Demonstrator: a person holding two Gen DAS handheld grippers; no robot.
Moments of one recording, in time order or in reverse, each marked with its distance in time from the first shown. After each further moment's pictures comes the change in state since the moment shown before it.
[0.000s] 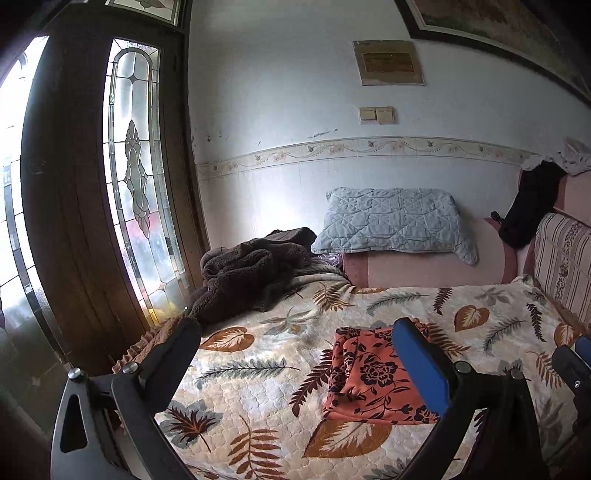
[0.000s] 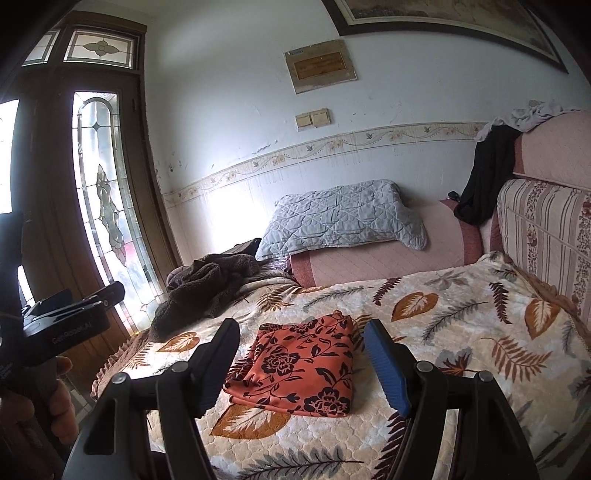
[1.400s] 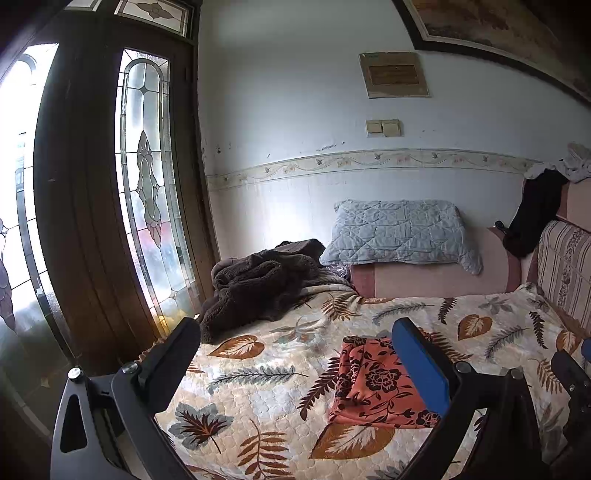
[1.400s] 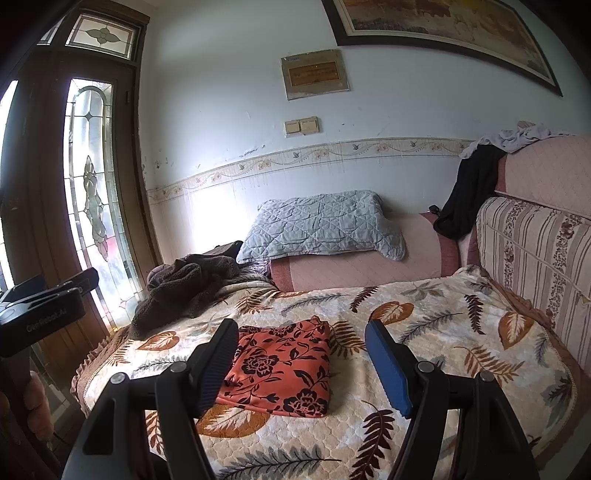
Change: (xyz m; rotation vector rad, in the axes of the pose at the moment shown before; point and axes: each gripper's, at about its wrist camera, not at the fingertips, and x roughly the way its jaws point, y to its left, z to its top) left arm -0.027 0.006 0.007 -0.004 -0.043 0.032; right arm -0.019 0.011 0.006 -0.047 -0.015 -0.094
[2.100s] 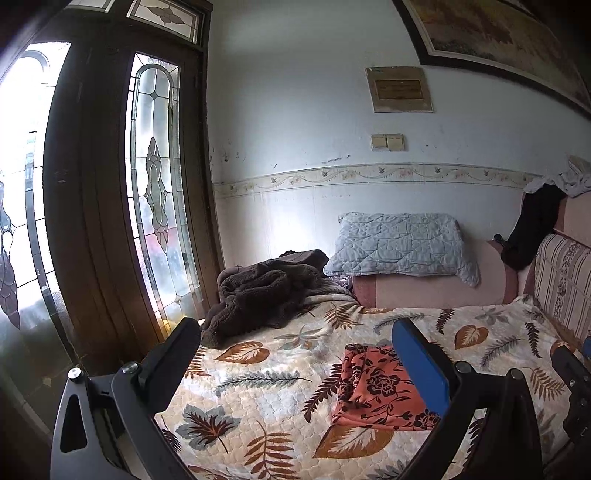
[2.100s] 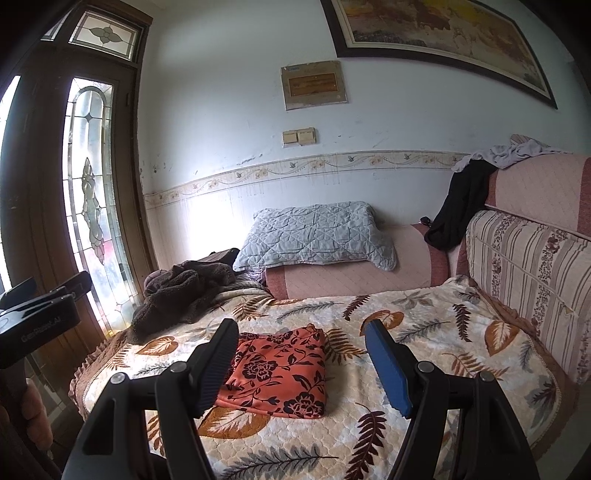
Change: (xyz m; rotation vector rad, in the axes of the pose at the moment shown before) left arm -0.030 0.015 0.009 -0.023 -0.034 0.003; right arm -0.030 0.016 0.016 -0.014 -0.021 -0.040
